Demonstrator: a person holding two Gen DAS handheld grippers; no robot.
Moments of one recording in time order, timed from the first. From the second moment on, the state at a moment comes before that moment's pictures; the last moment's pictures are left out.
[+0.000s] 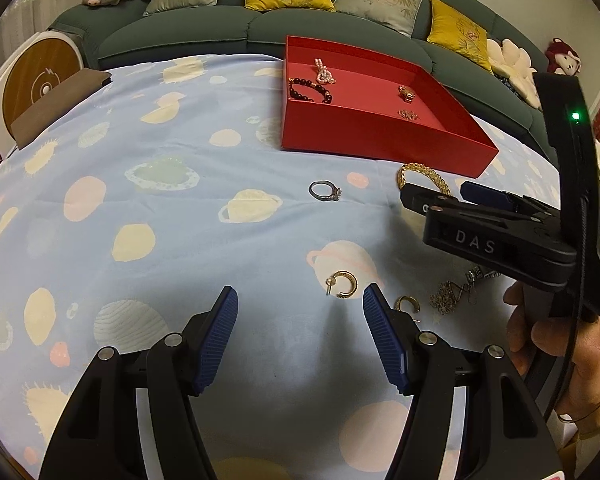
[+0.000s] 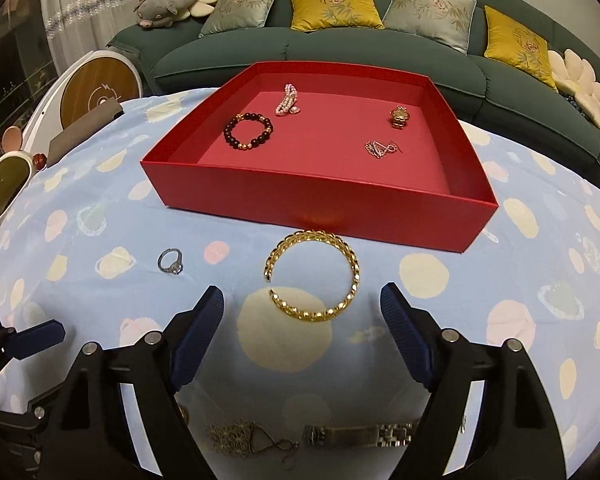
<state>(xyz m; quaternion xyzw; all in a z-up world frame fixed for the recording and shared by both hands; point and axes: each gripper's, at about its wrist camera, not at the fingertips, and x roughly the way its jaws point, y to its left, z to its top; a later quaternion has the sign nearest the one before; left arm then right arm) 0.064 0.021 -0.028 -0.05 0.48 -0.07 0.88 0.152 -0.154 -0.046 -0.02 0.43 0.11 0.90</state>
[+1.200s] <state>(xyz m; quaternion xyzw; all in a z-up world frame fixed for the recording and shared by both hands) 0.056 -0.101 -0.050 0.10 0.42 -0.19 0.88 0.091 -0.295 0.021 0.10 0.40 0.04 0.91</state>
